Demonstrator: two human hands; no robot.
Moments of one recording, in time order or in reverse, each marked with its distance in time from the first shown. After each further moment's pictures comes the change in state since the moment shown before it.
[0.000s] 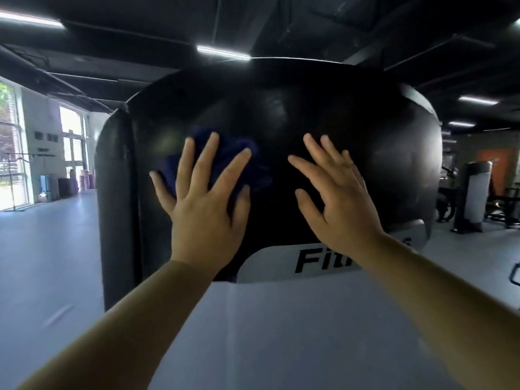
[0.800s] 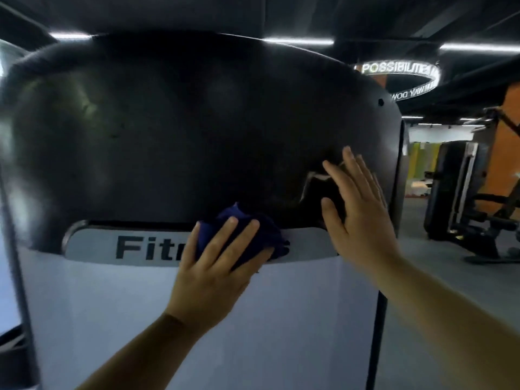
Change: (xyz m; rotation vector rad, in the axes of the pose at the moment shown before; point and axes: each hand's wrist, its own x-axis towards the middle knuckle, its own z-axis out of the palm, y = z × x) left_hand -0.091 0.200 0.152 0.585 -0.203 0.430; right_hand -0.108 0.272 -0.008 0.343 0.007 0.134
